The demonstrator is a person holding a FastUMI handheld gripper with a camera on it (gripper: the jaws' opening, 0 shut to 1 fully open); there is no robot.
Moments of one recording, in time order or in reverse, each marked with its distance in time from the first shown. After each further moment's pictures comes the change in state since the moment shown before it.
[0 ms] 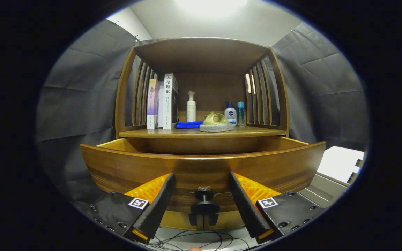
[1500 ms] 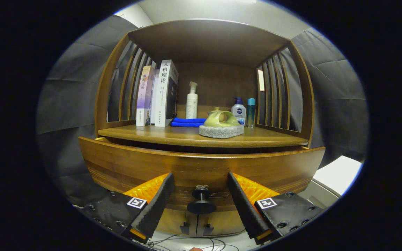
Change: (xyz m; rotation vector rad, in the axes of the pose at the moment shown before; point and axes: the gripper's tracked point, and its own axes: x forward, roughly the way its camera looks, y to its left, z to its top) arm 0.097 -0.002 0.011 -0.065 0.051 0.013
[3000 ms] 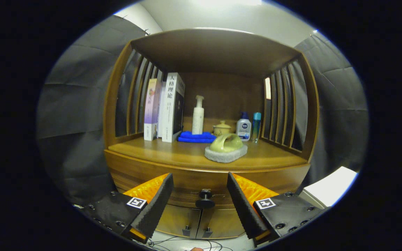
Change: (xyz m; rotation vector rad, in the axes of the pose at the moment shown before) arm -0.032 0.003 0.071 -0.029 -0.041 0.040
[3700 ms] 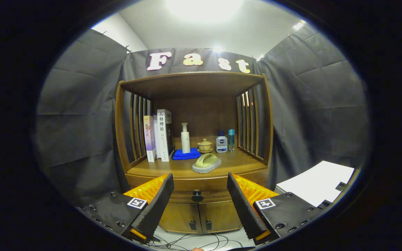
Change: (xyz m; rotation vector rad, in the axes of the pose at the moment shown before) arm -0.133 -0.030 0.065 0.134 -0.038 -0.102
